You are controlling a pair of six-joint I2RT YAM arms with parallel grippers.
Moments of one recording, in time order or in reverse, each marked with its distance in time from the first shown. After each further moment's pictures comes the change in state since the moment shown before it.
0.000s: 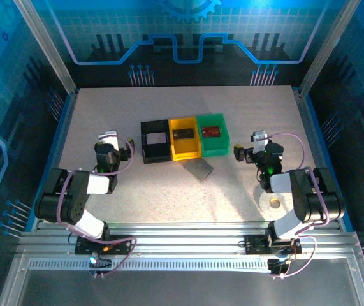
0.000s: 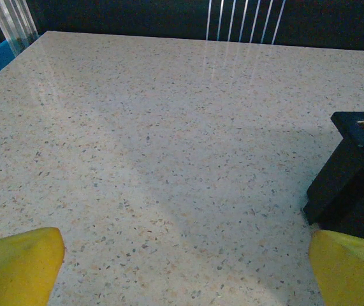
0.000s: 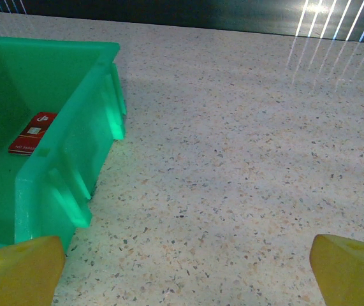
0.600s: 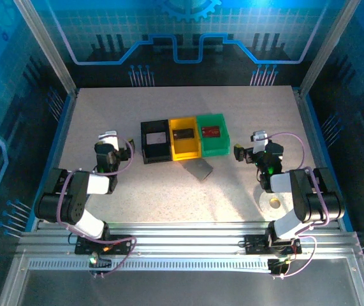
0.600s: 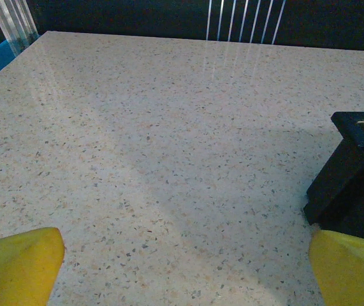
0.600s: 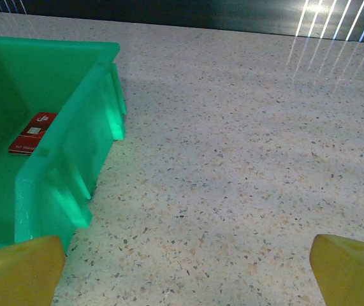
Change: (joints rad) left arm 0.000 0.000 0.000 0.000 0.000 -0.001; right arm 0.000 0.000 0.000 0.000 -0.001 0.000
